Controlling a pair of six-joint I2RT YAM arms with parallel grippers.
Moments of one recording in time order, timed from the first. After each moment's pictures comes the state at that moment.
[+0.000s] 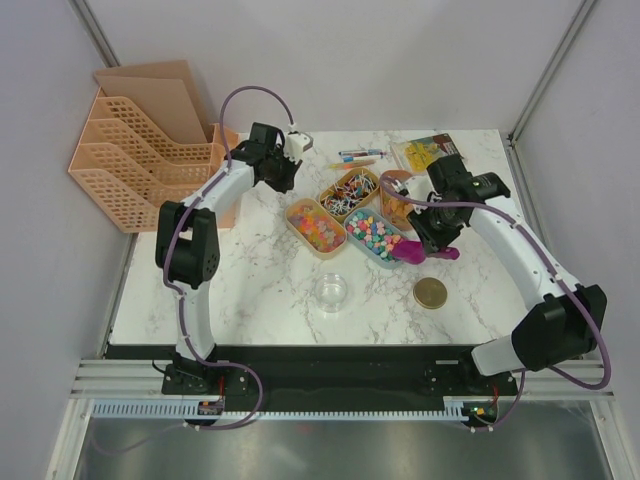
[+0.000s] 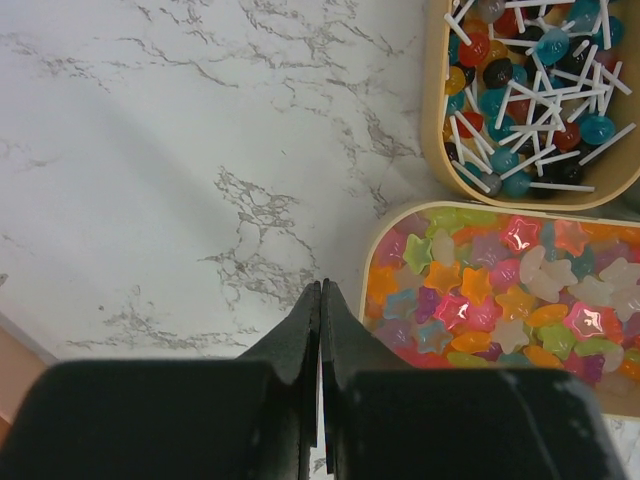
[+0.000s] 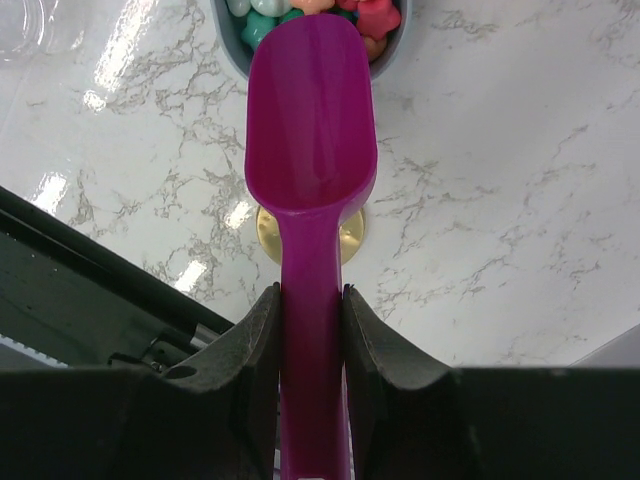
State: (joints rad) left arm -0.30 2.07 1.73 -0.52 0.29 0.37; right arm 0.30 1.43 1.37 -1.17 -0.13 -0.35
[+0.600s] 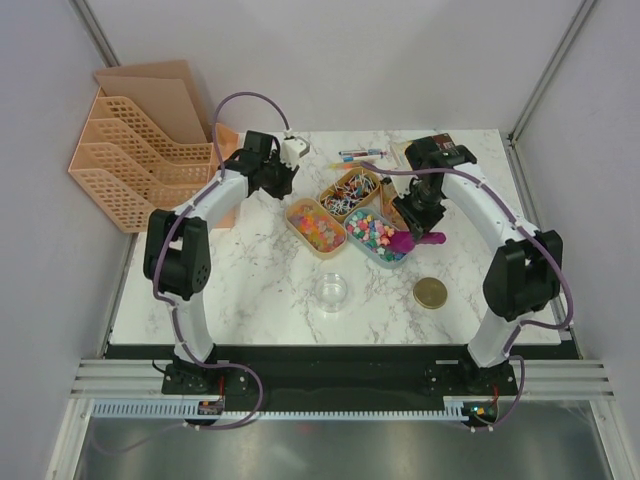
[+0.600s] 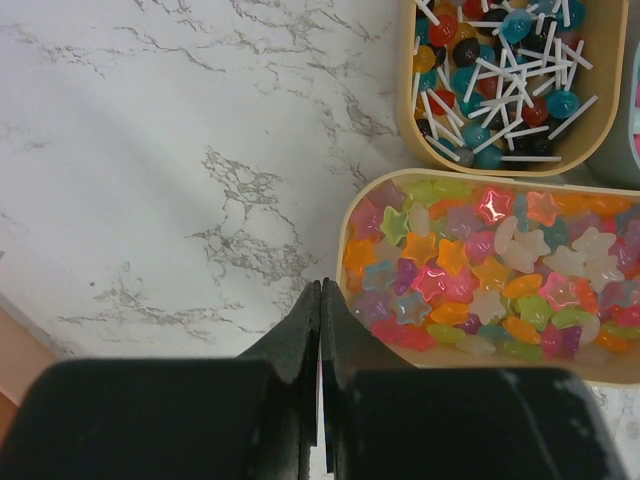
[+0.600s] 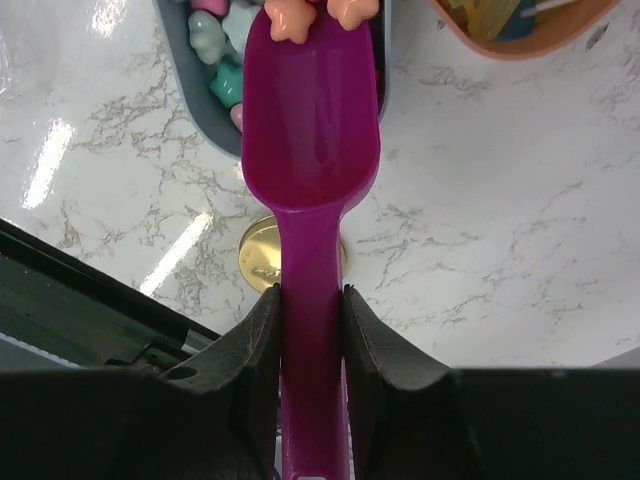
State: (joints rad) left arm -0.30 1.96 1.56 -0.42 0.30 0.37; right arm 0.30 1.75 1.60 -1.24 -0.12 -0.36
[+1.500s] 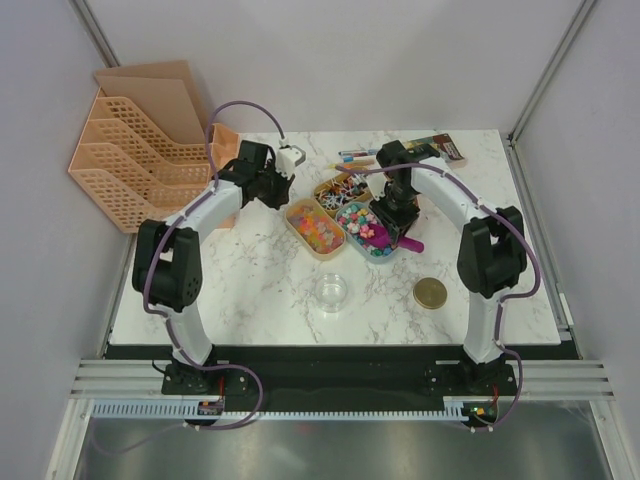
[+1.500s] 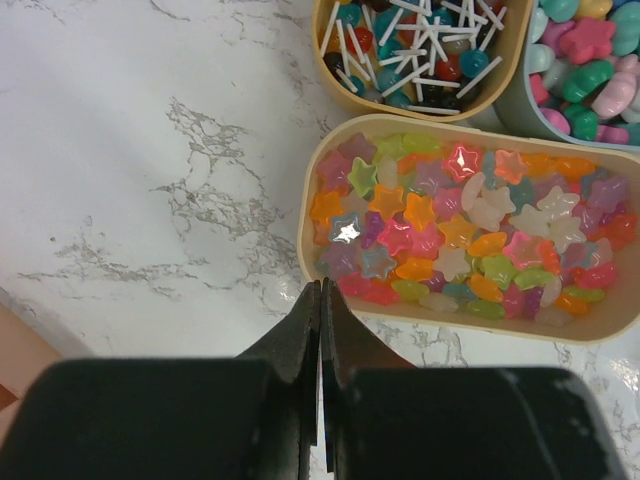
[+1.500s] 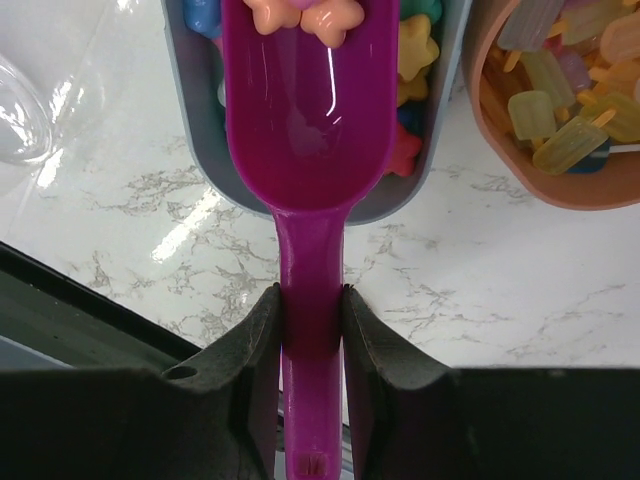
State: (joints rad) left arm -0.30 1.85 1.41 -0.39 0.31 0.35; right arm 0.40 1.99 1.75 -1.25 -0.14 -0.32
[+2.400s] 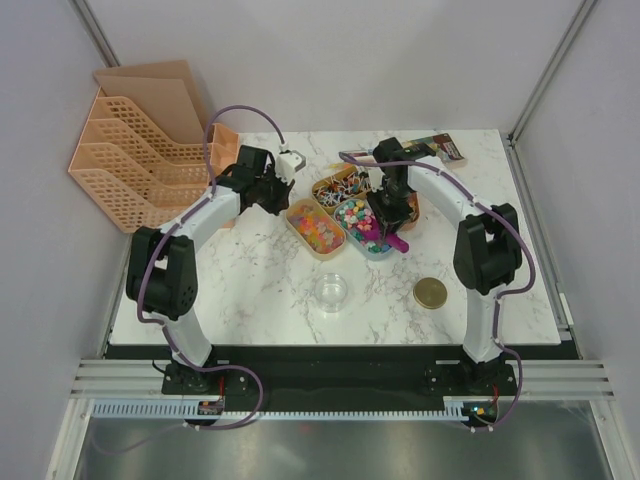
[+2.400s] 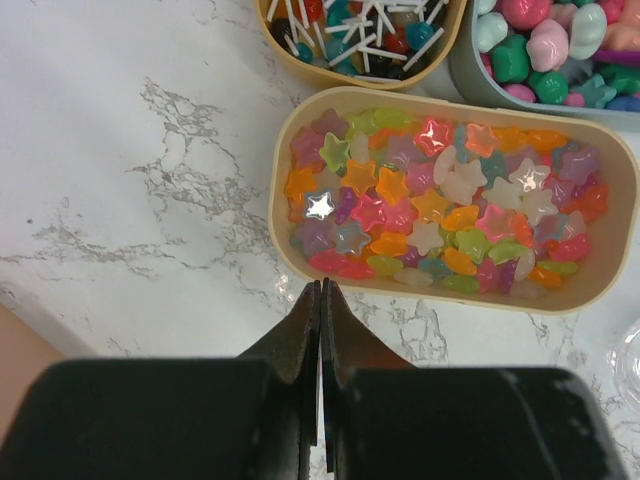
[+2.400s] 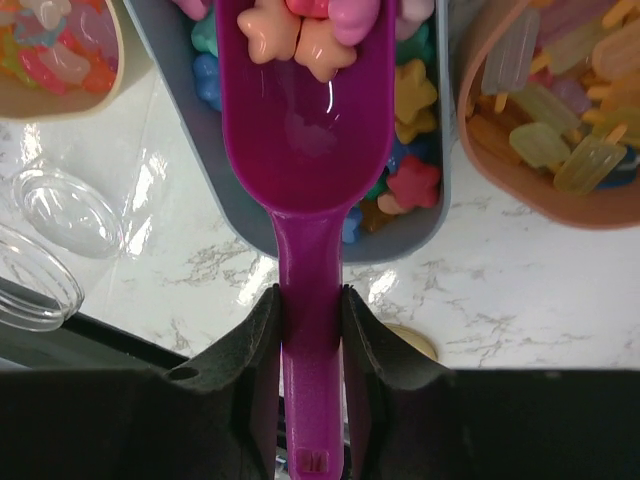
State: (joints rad) left arm -0.31 1.77 1.34 -0.39 0.31 0.35; right arm 0.40 2.02 1.77 -1.18 -0.16 -0.04
